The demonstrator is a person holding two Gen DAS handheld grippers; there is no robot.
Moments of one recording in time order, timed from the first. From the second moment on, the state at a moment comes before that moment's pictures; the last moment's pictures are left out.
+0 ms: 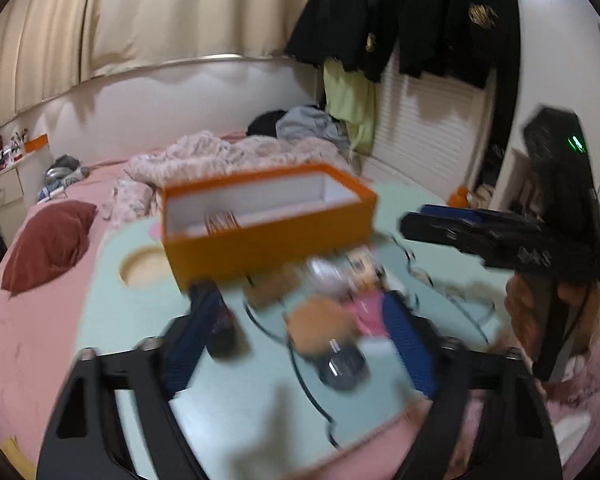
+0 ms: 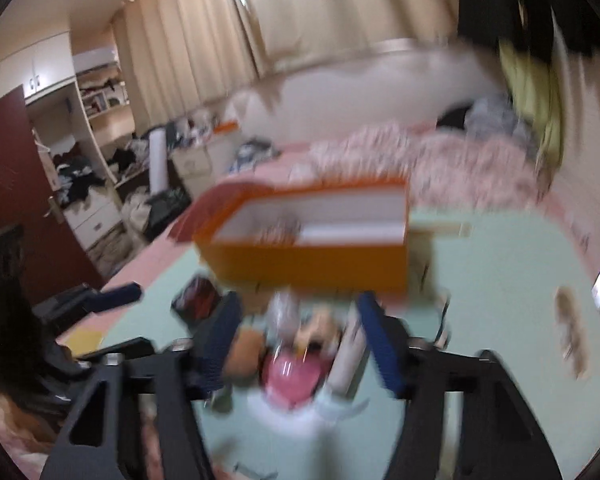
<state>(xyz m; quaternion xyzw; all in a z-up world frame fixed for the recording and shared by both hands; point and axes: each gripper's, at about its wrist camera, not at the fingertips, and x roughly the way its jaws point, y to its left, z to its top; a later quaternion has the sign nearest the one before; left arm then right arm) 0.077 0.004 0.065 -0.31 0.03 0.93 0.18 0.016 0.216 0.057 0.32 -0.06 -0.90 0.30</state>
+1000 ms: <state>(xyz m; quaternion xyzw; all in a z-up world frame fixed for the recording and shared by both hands) 0.078 0.022 0.026 -0.35 0.03 0.92 0.18 0.019 0.172 0.006 0.39 0.03 -0.88 0.28</state>
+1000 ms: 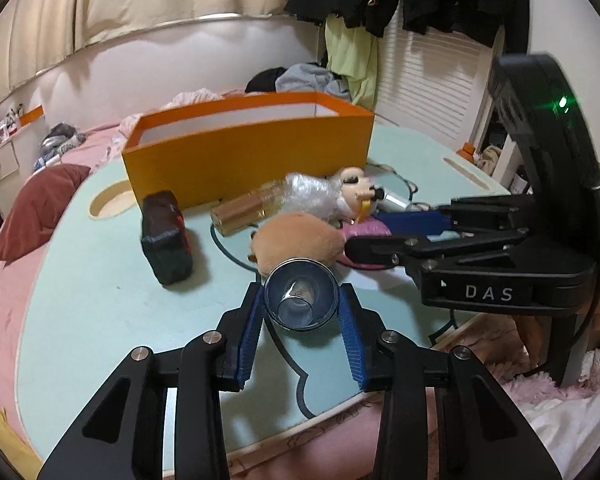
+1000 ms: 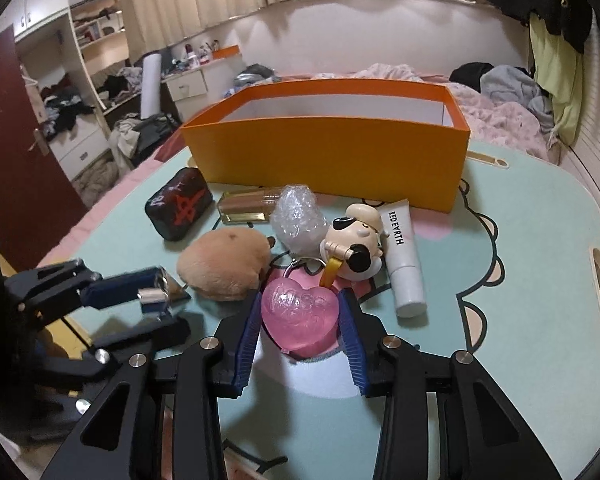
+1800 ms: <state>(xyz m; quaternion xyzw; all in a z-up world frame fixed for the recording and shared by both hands) -0.023 -0.021 0.134 -0.21 0.02 0.97 0.14 -0.070 0.174 0.117 0.28 -0.02 -0.93 0.24</state>
